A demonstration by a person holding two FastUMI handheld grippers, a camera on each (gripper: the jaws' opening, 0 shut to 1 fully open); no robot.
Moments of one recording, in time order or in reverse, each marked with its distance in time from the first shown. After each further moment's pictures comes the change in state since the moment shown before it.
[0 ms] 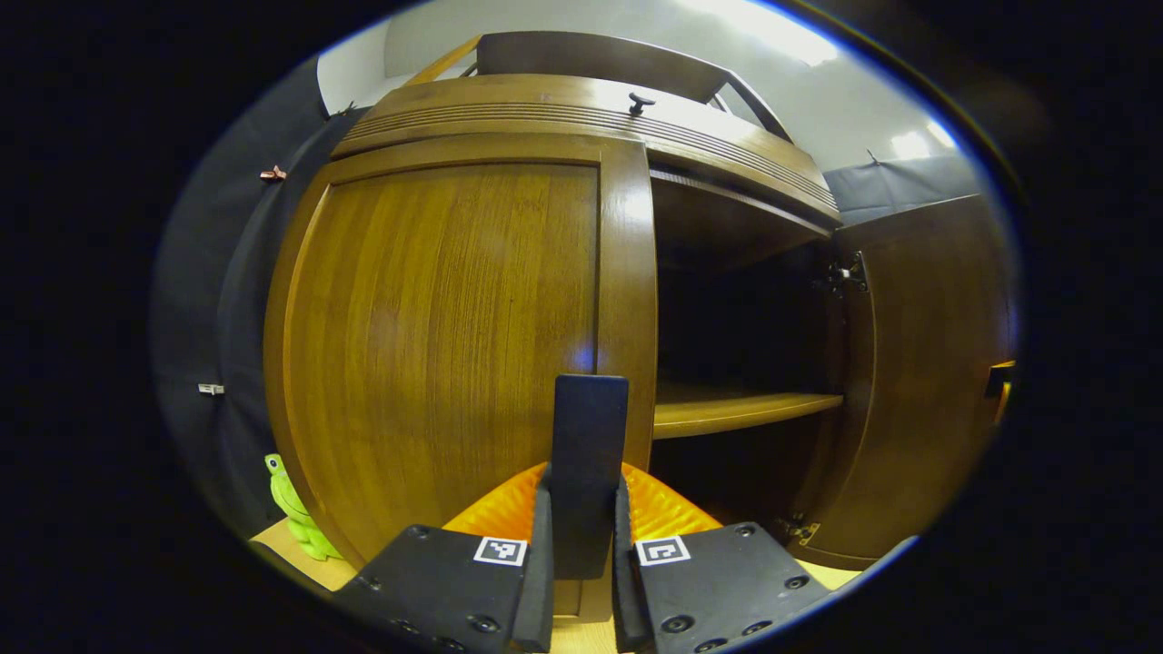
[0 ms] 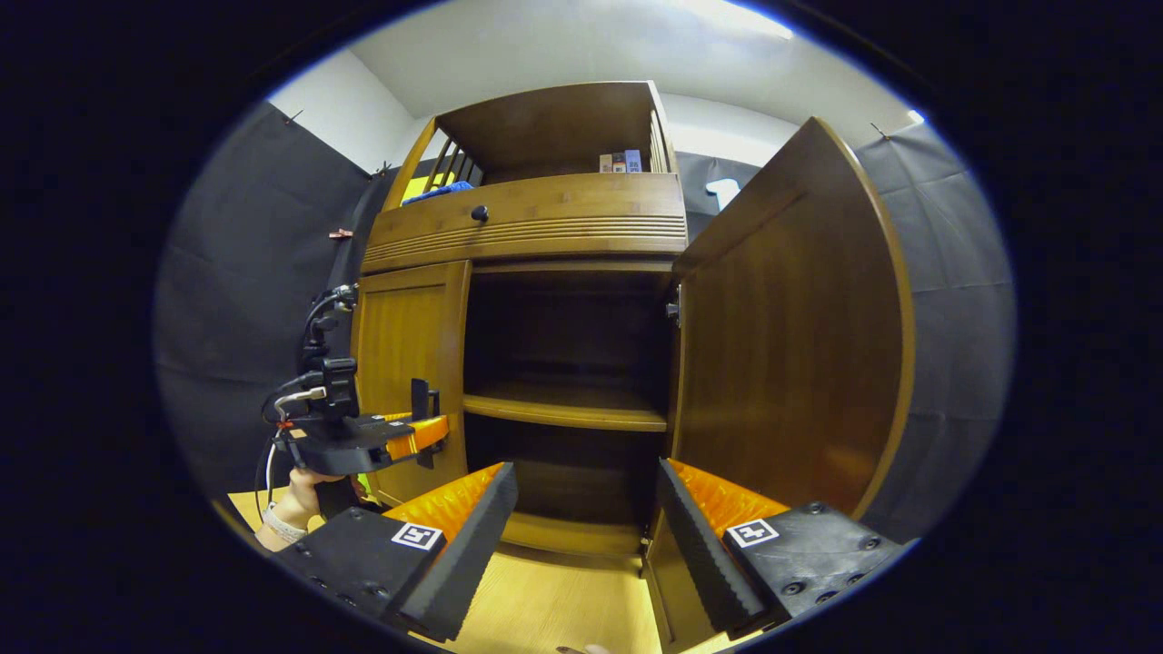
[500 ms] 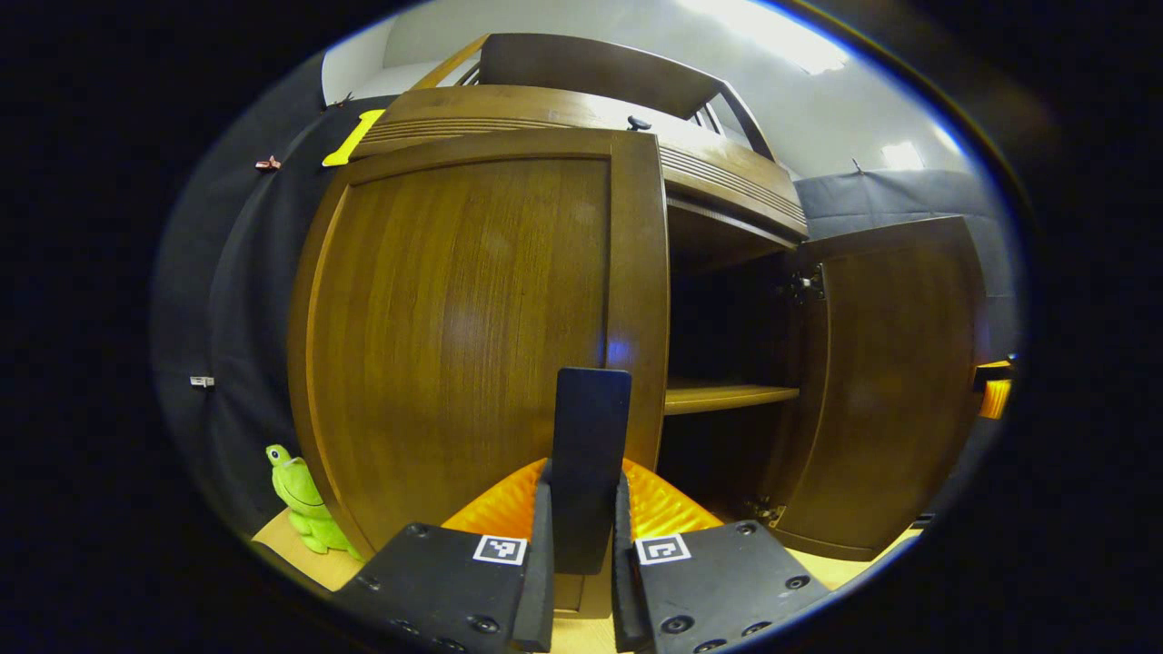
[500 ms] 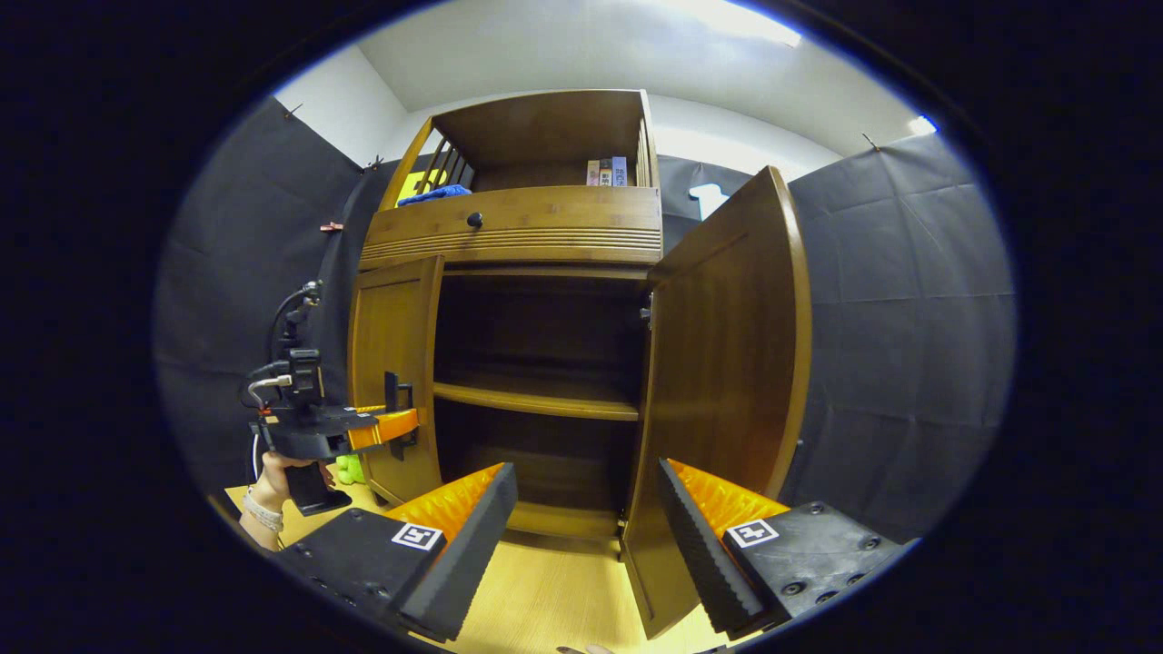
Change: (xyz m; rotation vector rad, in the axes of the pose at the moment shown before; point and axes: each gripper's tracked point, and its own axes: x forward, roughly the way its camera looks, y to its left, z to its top) left arm -0.055 0.004 0.002 -0.006 0.021 -0.083; right arm -0.046 -0.009 0.004 -0.029 0.022 -0.064
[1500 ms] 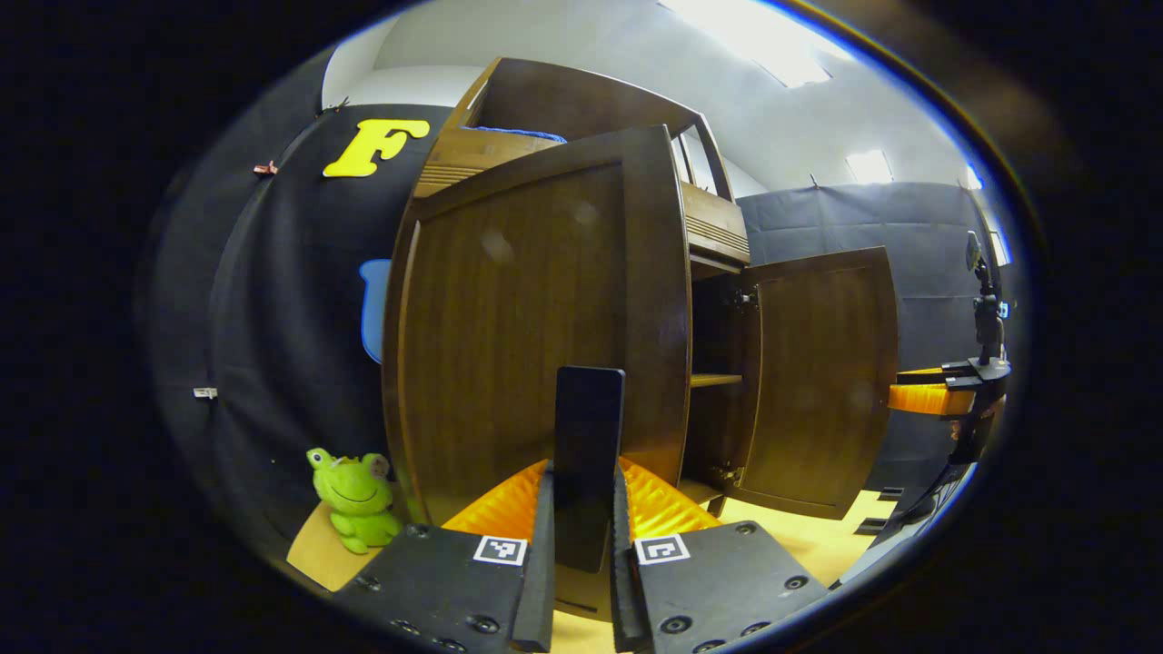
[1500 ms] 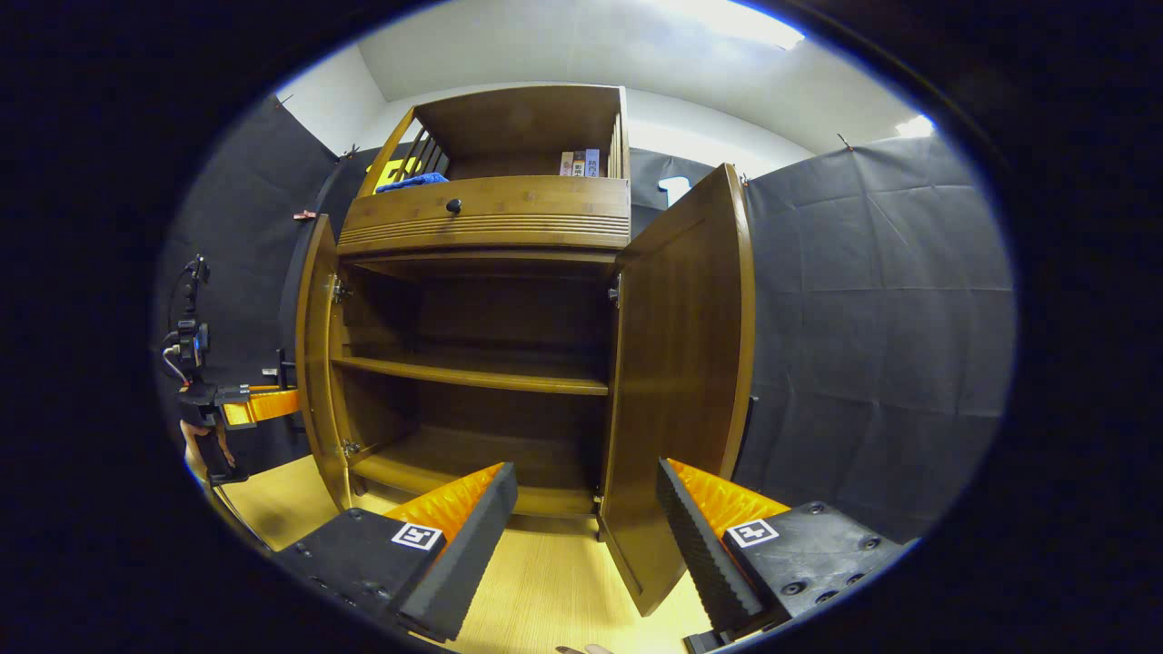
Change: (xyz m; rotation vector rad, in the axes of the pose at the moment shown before) left arm -0.131 0.055 0.007 0.029 -0.001 -0.097; right arm -0.024 -0.007 -0.021 -0.001 0.032 -0.108
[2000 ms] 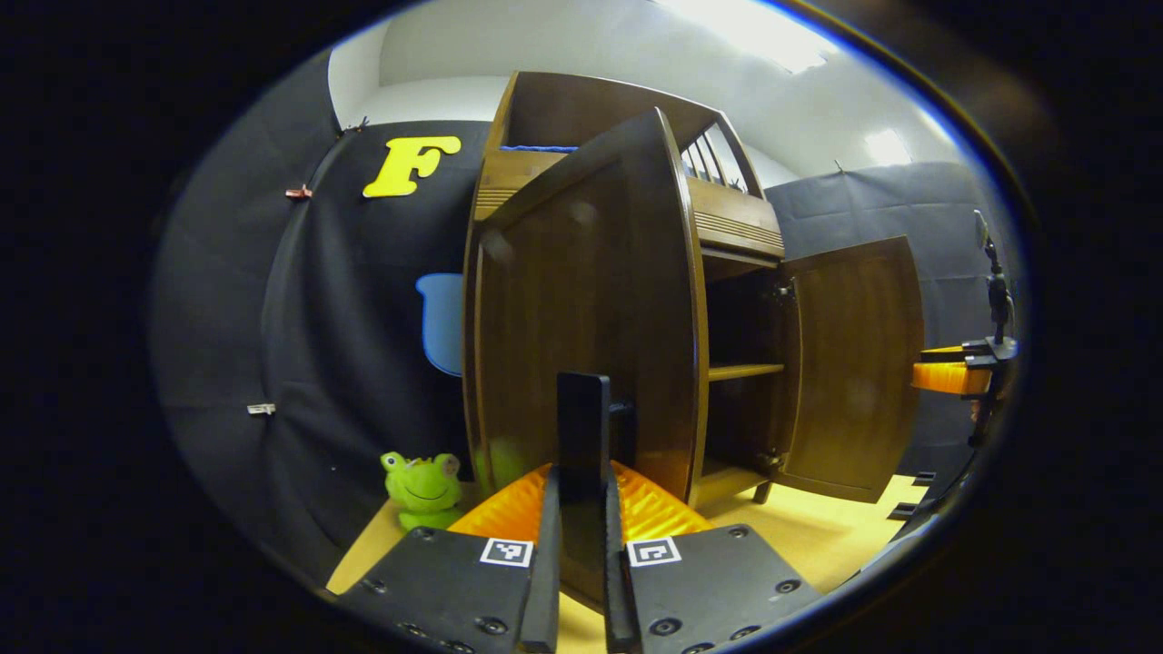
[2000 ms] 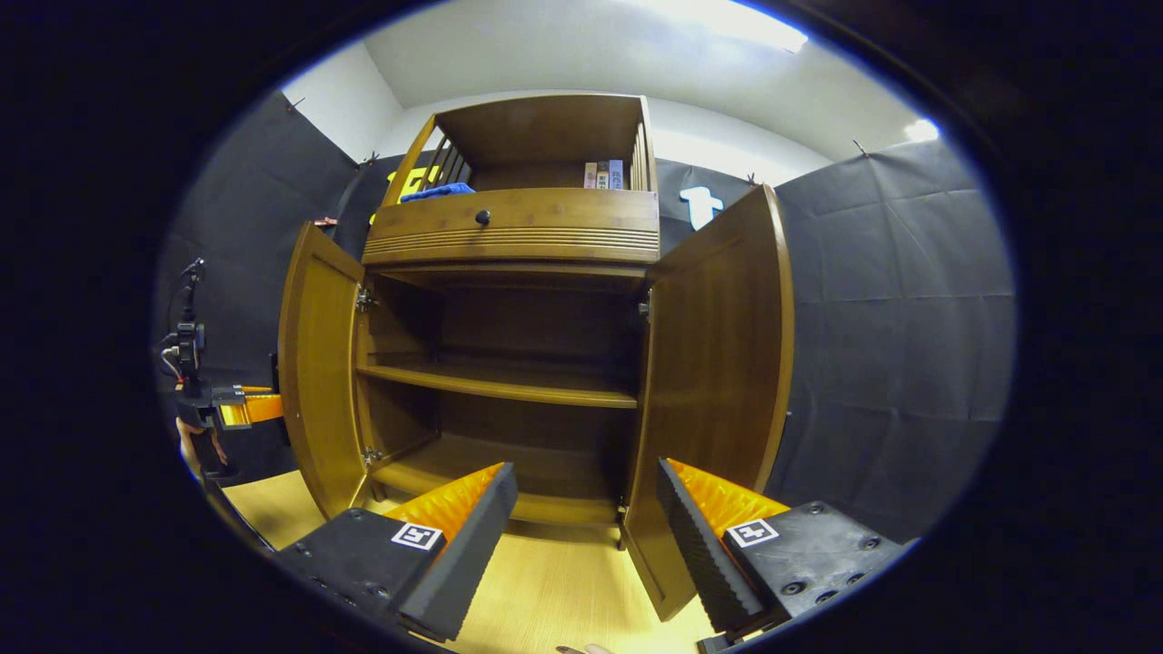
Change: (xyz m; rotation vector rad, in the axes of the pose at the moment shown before) left arm -0.041 0.040 0.004 0.064 0.015 0.178; right arm -0.003 0.030 0.014 -0.007 -0.039 0.072
